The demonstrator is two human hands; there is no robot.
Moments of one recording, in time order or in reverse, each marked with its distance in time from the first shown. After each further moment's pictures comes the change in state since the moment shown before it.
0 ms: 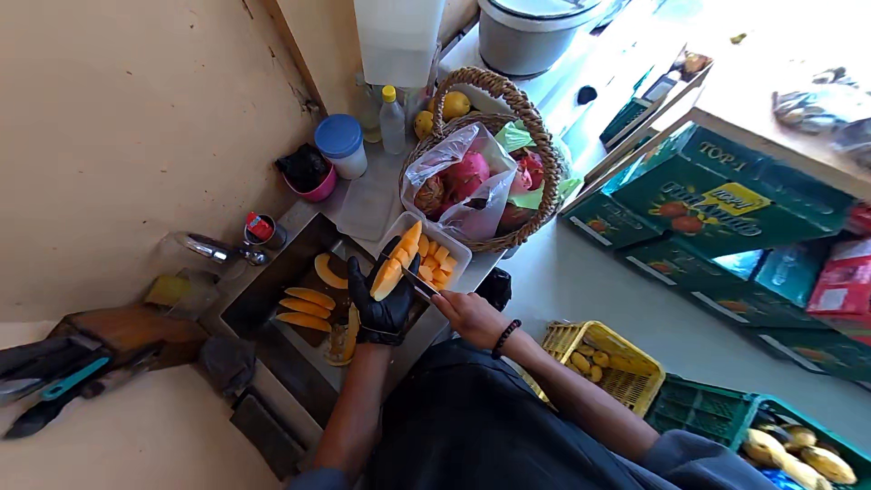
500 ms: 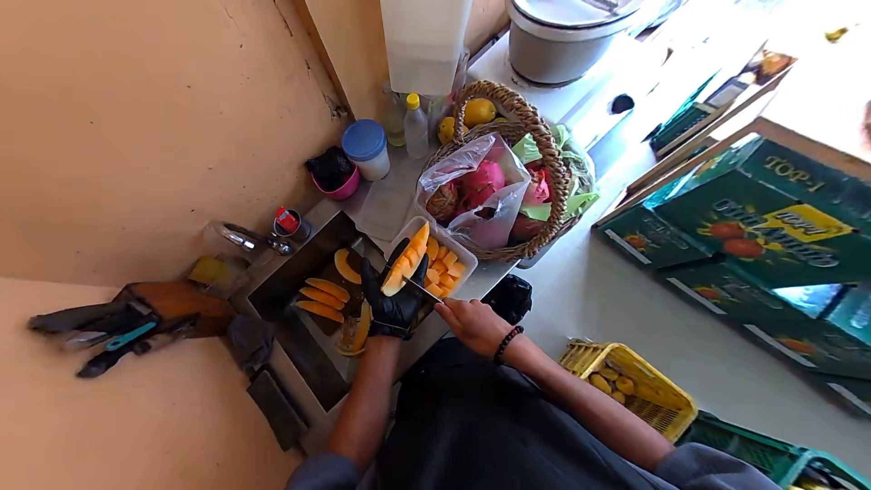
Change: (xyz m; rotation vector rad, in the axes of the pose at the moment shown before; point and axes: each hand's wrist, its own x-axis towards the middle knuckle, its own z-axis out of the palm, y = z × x) left_hand 0.005 -0.019 -0.007 -0.031 0.052 0.094; right_hand -0.008 0.003 -0.013 -0.077 -0.102 -0.044
